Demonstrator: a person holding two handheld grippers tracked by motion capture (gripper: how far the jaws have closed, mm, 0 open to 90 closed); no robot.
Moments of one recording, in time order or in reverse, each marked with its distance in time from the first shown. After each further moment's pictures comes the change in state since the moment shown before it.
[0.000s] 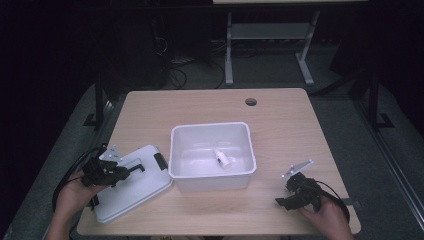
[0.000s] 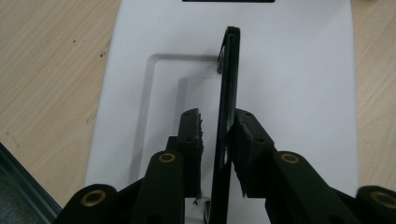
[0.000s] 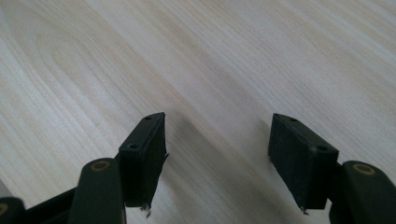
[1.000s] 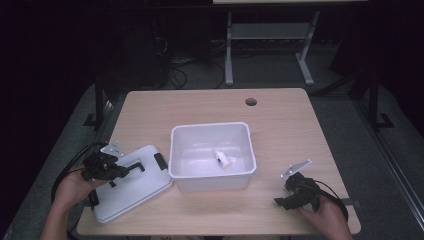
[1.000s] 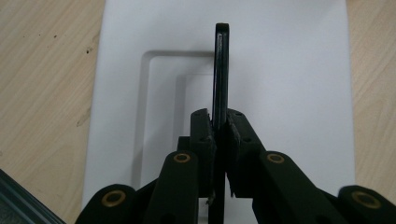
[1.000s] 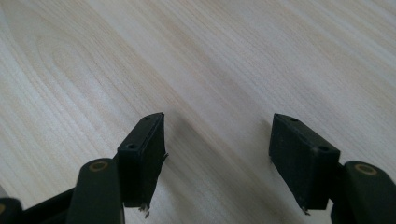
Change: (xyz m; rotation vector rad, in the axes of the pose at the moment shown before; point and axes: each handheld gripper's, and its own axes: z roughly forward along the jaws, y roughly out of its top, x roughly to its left) left arm 0.015 0.005 0.003 0.054 -0.087 0.014; right arm 0.000 0.002 0.002 0.000 0.004 -0.012
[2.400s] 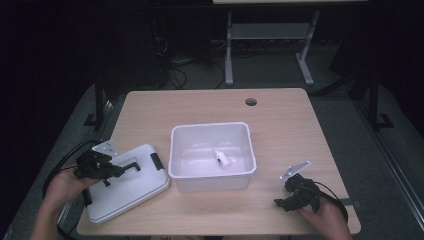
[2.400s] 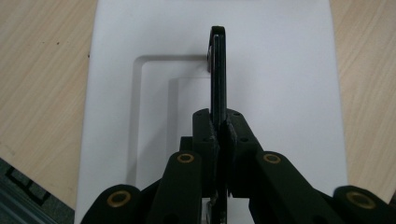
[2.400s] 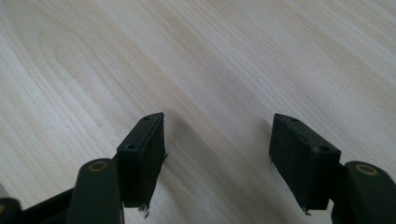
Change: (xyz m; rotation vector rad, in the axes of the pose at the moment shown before) left arm 0.002 -0.002 -0.023 -0.007 -0.029 0.044; right arm 0.004 -0.001 0.000 0.000 -0.013 -0.017
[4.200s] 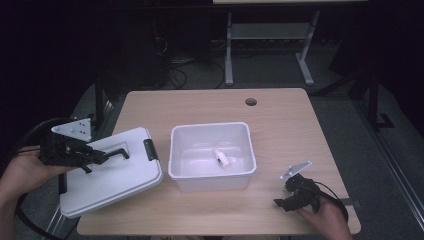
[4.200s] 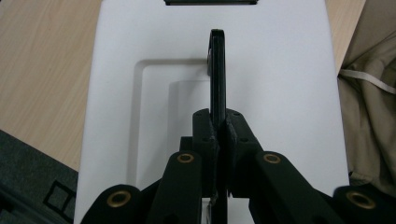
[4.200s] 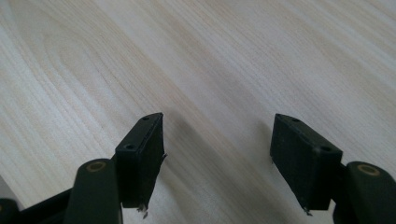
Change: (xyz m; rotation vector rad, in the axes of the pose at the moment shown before) left arm -0.024 0.042 -0.114 -0.066 -0.005 0.147; right arm 0.000 0.000 -0.002 -0.011 0.006 -0.001
